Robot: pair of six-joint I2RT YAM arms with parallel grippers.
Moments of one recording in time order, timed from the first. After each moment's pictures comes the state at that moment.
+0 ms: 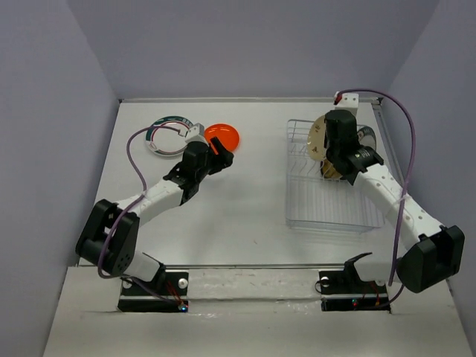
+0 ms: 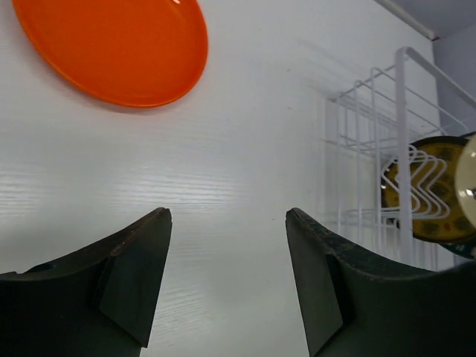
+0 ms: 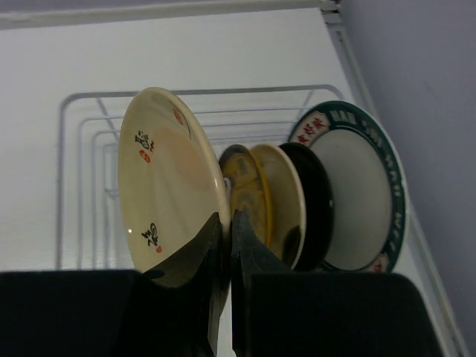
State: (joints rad) left arm -0.51 1.41 0.78 0.26 -0.10 -0.75; right arm 0.38 1.28 1.19 -0.34 0.62 0.15
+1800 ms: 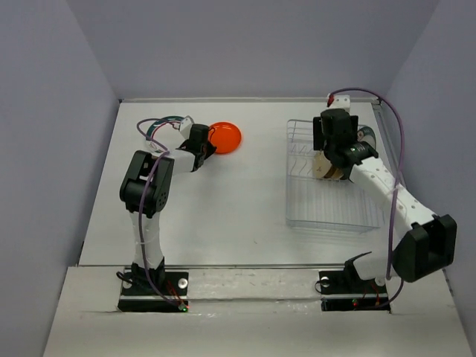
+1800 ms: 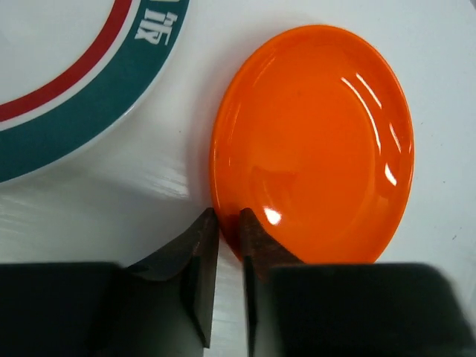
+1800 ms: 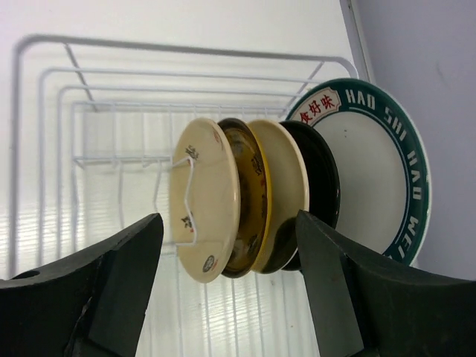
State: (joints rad) left arm -0.33 2.02 1.18 0.20 -0.25 -0.84; right arm 0.36 1.42 1.22 -0.43 0.63 0.08
